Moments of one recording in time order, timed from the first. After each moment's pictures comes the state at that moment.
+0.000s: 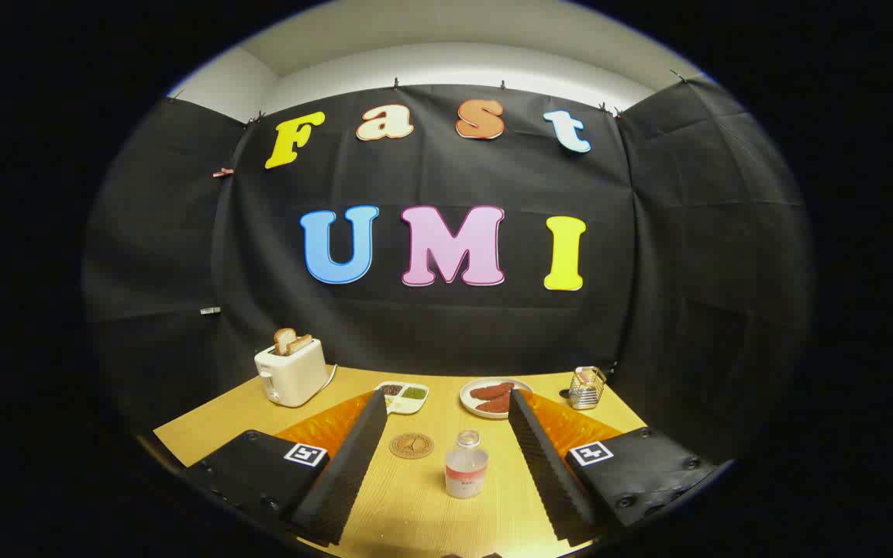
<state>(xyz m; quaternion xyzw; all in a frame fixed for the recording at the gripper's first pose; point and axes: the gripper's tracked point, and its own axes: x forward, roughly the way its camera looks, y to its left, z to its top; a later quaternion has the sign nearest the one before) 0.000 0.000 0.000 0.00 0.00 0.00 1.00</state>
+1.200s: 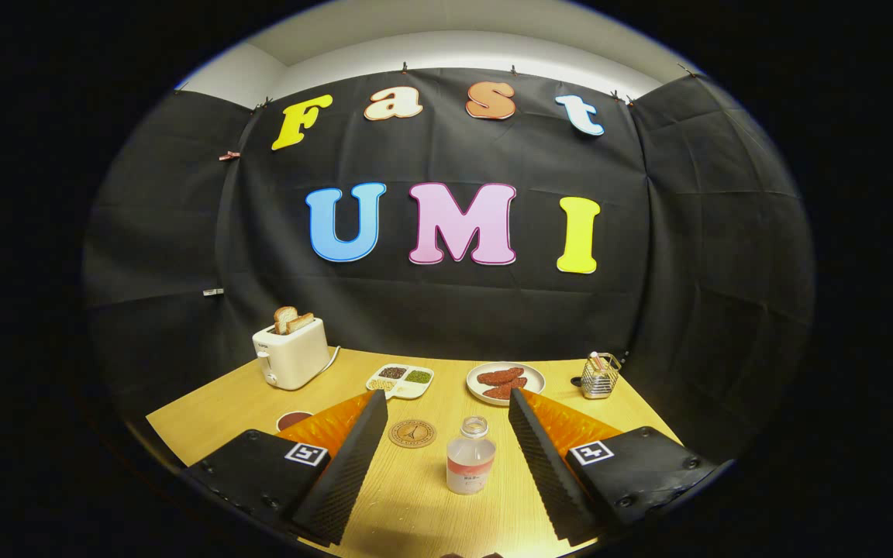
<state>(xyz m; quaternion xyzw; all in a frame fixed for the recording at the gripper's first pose) 0.024 0.000 -0.022 -0.01 0.01 0.01 1.00</state>
